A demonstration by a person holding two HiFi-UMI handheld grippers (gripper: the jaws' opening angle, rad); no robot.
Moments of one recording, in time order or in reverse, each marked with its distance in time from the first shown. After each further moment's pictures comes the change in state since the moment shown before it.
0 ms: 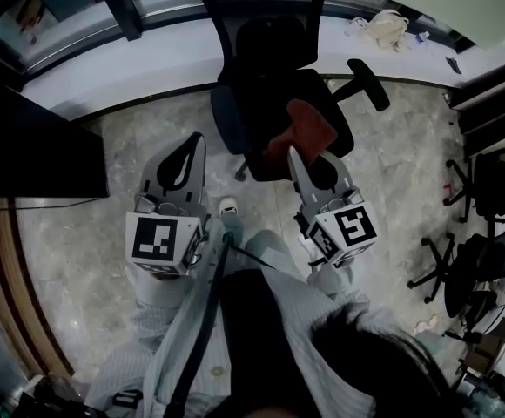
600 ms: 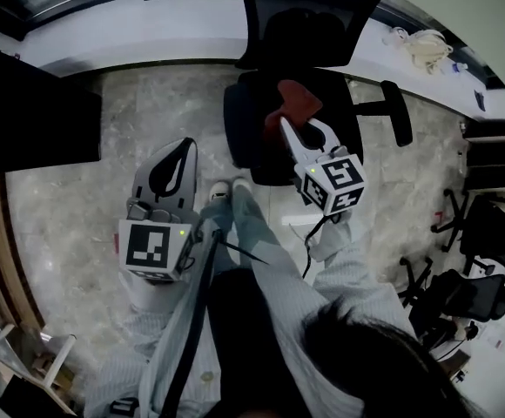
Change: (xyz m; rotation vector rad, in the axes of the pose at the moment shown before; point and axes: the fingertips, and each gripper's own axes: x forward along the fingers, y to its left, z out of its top) left arm 0.066 0.079 -0.064 -0.117 0.144 0.168; right arm 0.183 -0.079 -0.093 -0.017 0.288 0.203
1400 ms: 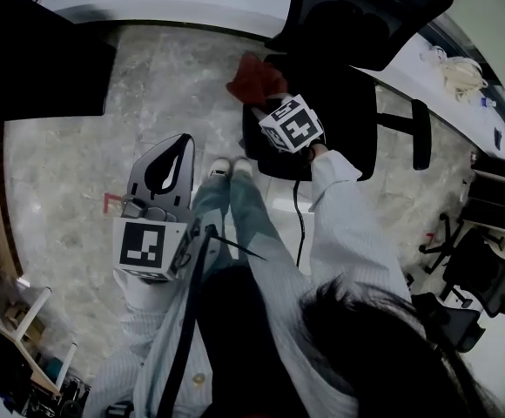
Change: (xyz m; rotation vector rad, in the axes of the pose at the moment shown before) left arm -0.019 0.039 -0.055 -0.093 0.113 0.151; right arm 0.154 0.044 -0.158 -0.256 0.643 0.364
